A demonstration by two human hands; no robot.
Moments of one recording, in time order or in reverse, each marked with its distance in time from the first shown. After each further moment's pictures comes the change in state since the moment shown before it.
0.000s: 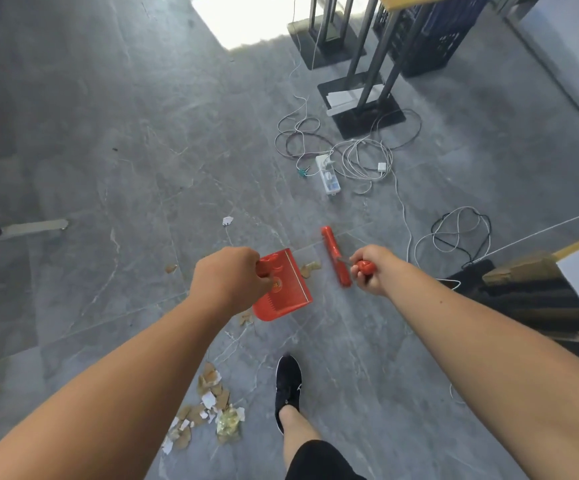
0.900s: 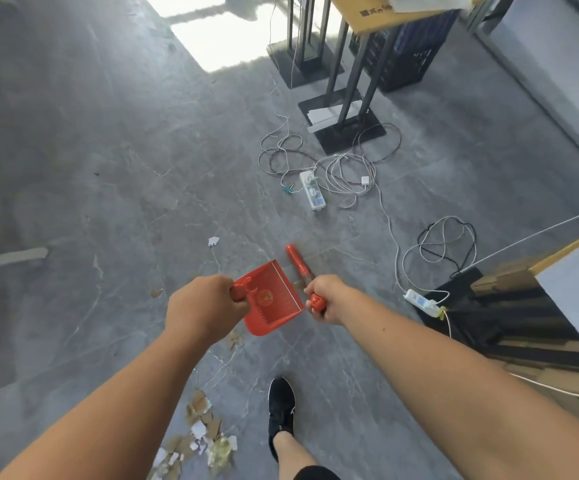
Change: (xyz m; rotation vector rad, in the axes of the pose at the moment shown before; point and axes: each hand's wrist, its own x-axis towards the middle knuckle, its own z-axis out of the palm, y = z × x) left_hand 0.013 0.007 0.007 -0.035 0.065 -0.093; right_hand 0.005 0.009 0.043 -0.100 -0.044 0.005
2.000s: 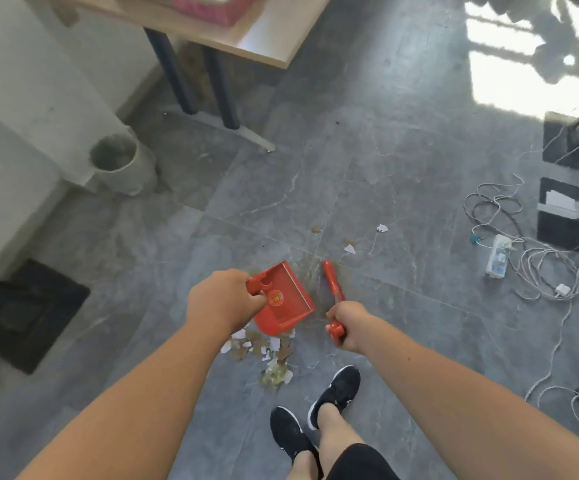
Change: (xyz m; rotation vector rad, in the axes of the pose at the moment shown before) left_hand -0.312 -0.318 0.049 -0.309 0.071 -0.721; right_hand -0.079 0.247 0.304 -0.657 -0.134 -0.057
